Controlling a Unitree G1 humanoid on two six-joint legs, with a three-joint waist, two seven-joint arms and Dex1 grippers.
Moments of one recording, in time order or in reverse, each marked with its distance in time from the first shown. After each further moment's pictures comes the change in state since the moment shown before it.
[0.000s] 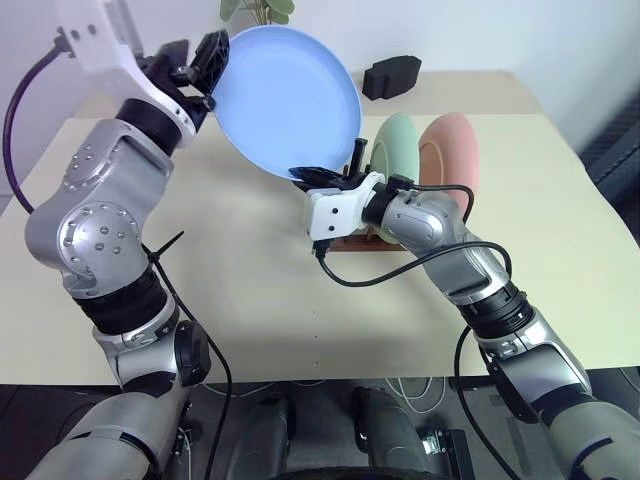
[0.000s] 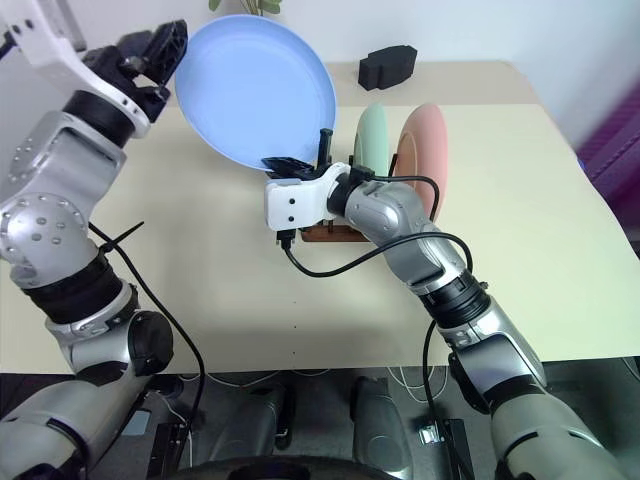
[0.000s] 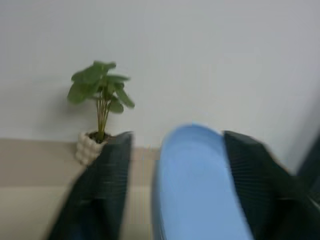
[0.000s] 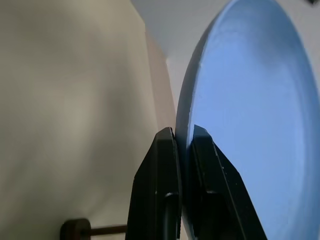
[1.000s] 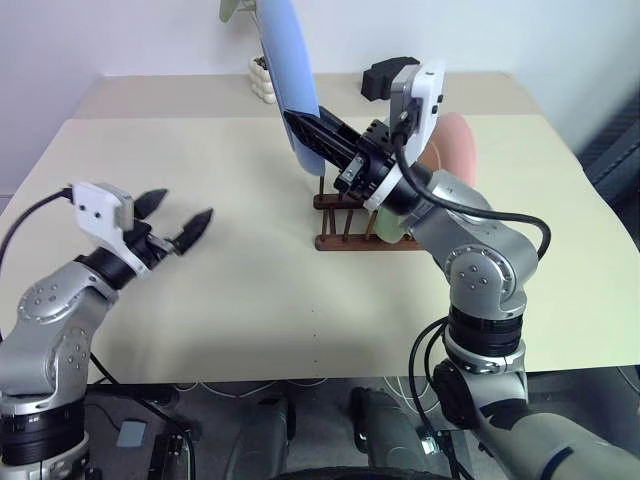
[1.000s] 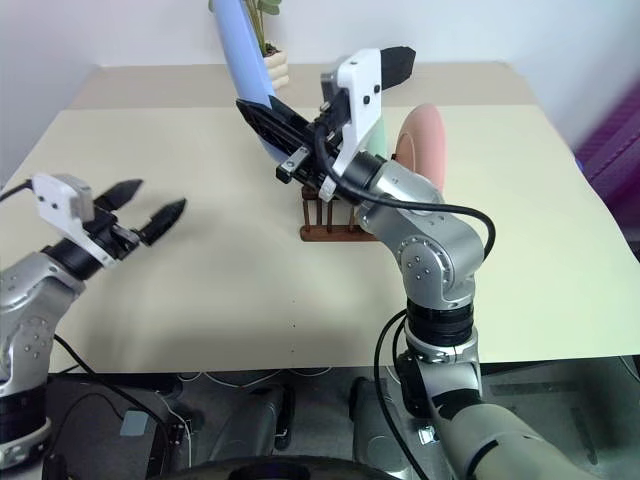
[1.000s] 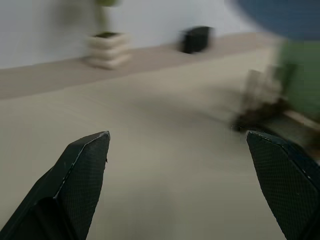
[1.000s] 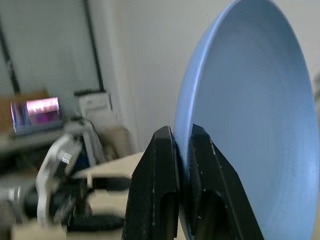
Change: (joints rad) left arm 0.816 0.343 -0.114 -0.031 0.076 -0.452 -0.617; right arm 0.065 0.380 -0.501 -0.371 1.136 0.923 -0.170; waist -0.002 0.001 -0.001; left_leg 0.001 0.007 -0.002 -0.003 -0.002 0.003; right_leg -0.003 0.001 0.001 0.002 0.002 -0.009
